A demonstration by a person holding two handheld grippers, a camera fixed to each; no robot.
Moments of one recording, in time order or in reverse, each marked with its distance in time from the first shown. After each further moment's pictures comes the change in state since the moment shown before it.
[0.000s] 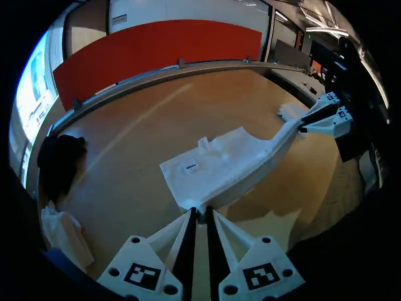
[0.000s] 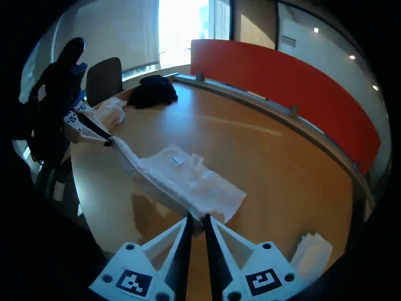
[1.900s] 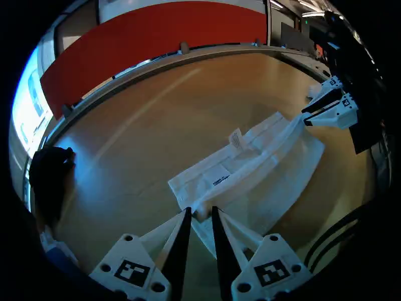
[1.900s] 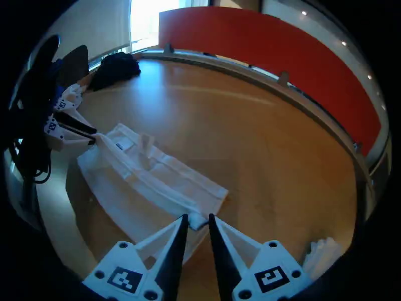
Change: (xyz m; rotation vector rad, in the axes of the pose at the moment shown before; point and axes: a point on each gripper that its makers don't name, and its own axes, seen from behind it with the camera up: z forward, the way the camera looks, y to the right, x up) left arm 0.000 -0.052 0.142 0.080 -0.023 0.094; right arm -0.033 0.073 0.120 -0.132 -0.134 0.075
